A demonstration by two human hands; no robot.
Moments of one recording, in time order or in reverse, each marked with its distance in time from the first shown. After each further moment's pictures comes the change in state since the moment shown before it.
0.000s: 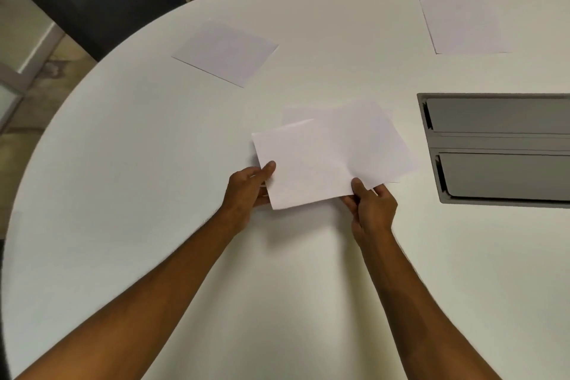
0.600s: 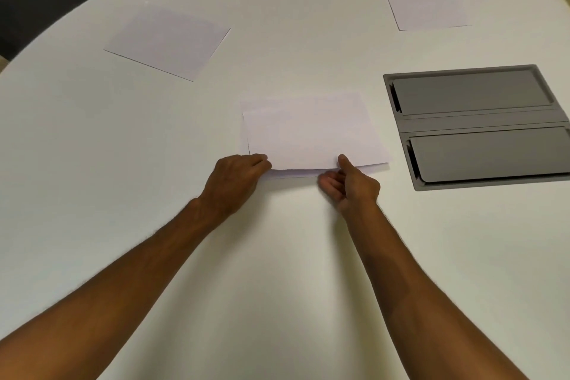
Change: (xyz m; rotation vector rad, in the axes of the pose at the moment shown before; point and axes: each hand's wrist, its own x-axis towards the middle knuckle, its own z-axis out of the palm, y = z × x) left_hand 0.057 0.001 0.038 1.429 -0.105 1.271; right_hand 0.069 -0.017 -0.003 -0.010 0.163 0.221
